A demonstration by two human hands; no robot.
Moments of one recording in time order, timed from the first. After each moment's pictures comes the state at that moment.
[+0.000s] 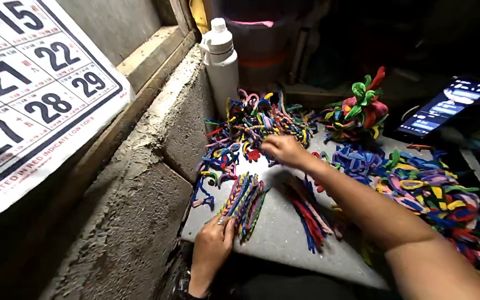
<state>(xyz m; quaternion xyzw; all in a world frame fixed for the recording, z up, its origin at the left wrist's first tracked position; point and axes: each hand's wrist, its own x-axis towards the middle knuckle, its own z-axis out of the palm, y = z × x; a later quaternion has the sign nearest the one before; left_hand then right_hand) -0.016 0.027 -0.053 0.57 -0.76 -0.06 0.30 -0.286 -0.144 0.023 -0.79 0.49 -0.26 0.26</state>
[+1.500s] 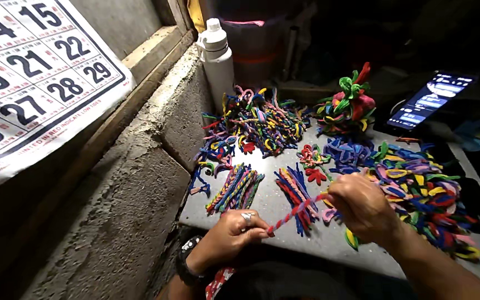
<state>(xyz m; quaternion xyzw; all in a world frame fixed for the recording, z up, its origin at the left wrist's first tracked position) -0.048 0.027 0.017 0.17 -0.78 -0.50 0.34 -0.364 0.041 0.034 -0.84 0.38 -0.39 -0.05</state>
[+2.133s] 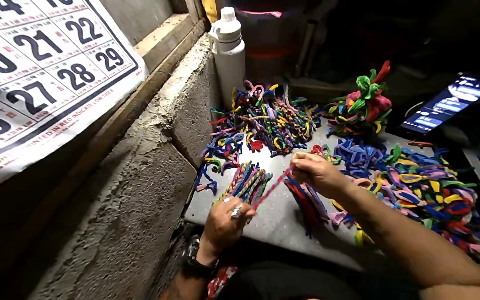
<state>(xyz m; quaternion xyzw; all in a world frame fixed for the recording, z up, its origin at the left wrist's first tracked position) -0.035 0.016 -0.021 0.33 -0.82 -0.04 0.47 -0.307 -0.046 0.026 -0.53 0.38 -0.40 0.64</state>
